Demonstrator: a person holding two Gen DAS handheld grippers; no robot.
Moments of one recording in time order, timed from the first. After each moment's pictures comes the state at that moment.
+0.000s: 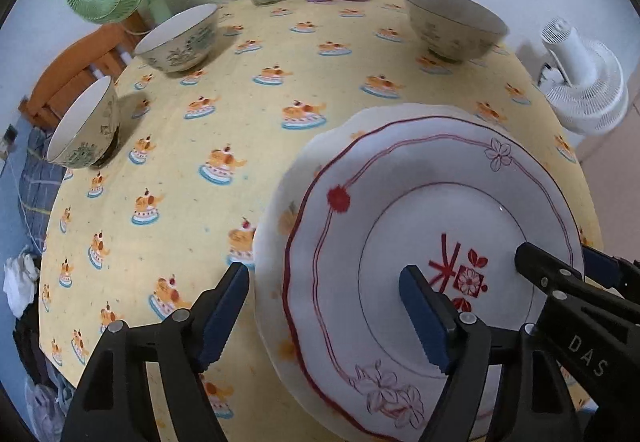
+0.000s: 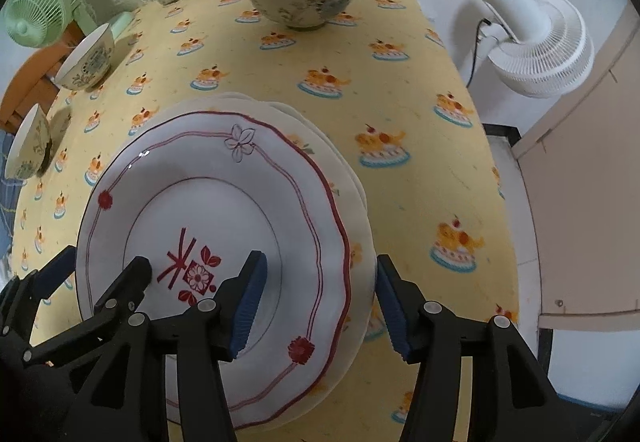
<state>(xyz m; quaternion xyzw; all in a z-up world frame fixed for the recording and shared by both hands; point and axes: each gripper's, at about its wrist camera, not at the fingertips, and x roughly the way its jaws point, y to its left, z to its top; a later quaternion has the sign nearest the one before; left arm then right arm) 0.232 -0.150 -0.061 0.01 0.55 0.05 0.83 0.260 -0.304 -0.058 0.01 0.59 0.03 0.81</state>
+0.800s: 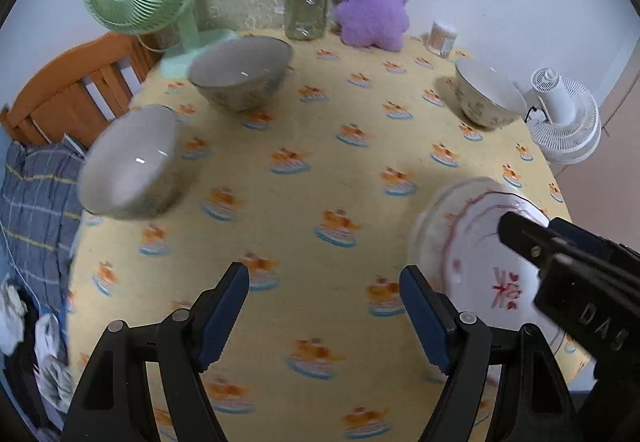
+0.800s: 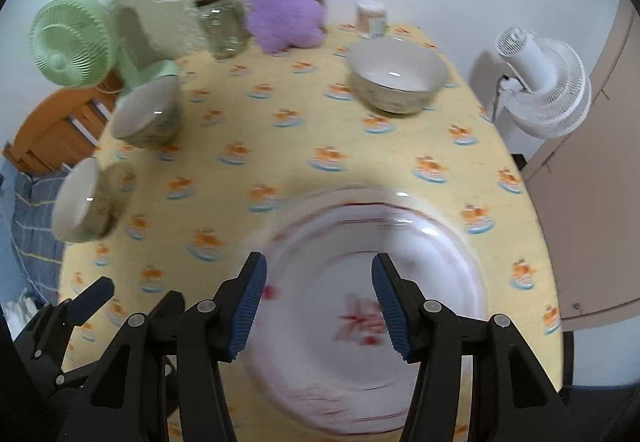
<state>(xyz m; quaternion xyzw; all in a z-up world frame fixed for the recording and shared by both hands) 0.242 -0.013 -0.003 -0.01 0.52 -0.02 0.85 0.266 -0.162 0.020 0.04 0.52 0.02 0.85</state>
